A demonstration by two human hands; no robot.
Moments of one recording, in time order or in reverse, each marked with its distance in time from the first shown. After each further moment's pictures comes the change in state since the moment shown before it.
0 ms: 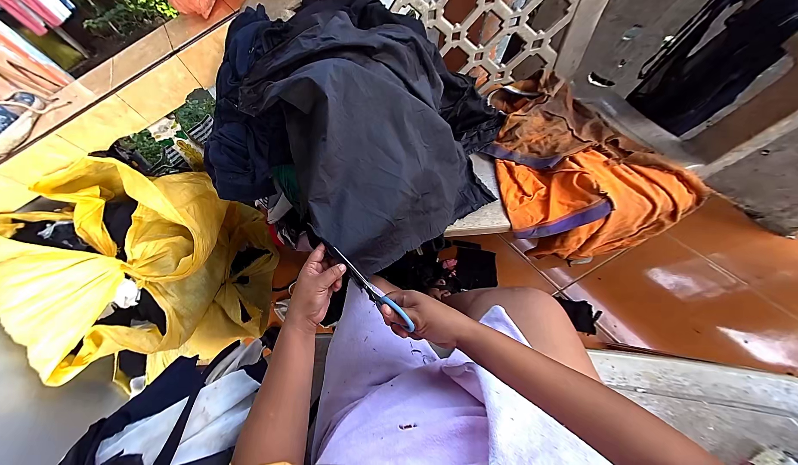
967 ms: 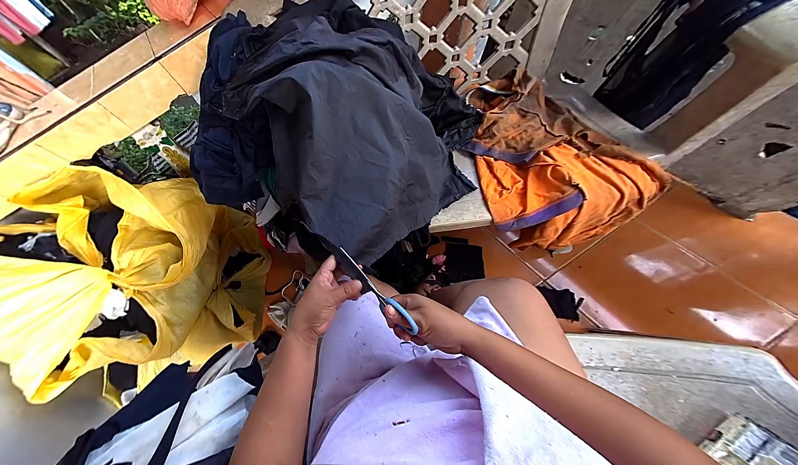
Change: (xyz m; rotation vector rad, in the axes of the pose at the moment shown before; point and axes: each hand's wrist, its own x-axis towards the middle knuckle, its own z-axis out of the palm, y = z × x) left_hand -0.015 -0.011 0.018 0.077 -0.210 -0.101; right_hand -0.027 0.011 0.000 0.097 0.043 0.011
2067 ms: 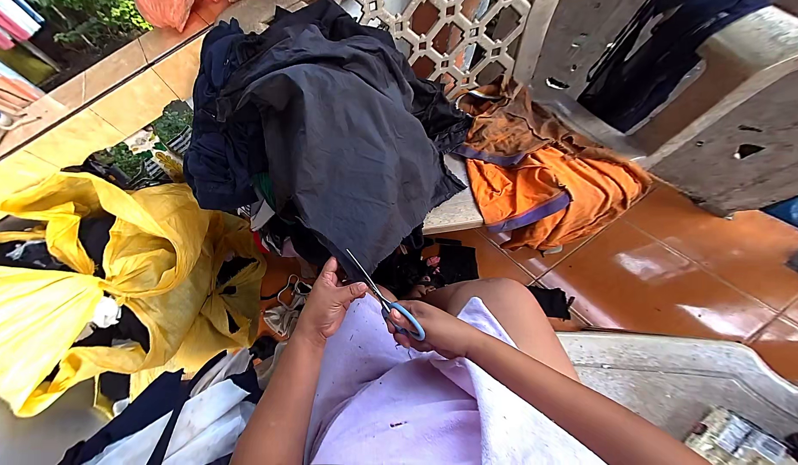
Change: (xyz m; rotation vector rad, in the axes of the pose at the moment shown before) left_hand 0.006 -0.007 0.019 -0.179 0.018 -0.002; right_hand -0.011 0.009 -0.006 0.008 -0.019 0.005
